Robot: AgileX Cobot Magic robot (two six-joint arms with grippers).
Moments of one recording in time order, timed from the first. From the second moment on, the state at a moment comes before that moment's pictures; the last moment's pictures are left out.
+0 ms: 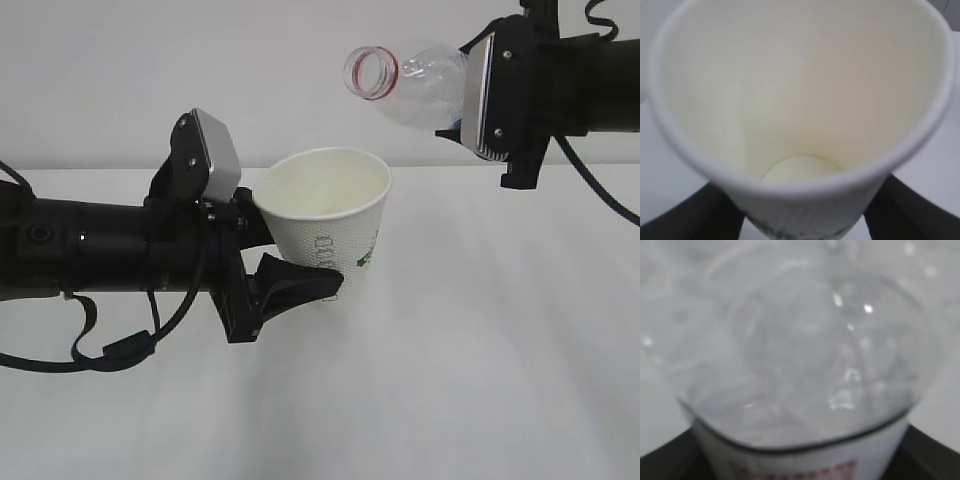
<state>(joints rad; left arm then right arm) -0.49 1.75 -0.78 1.10 -0.80 -0.61 0.21 1.55 -0.99 -1.34 -0.31 -0.07</state>
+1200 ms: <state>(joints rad) -0.49 1.75 -0.78 1.20 -0.85 -0.64 0.21 1.55 -1.03 -1.34 -0.30 -0.31</state>
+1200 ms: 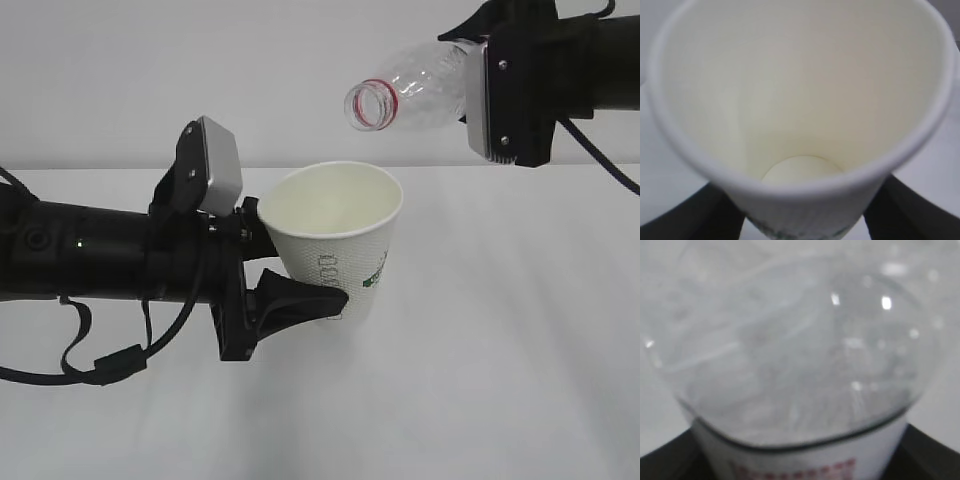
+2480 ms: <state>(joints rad) -0.49 1.75 -0.78 1.20 -0.85 -0.65 0.21 1.55 -1.07 -1.34 -0.30 -0.39</state>
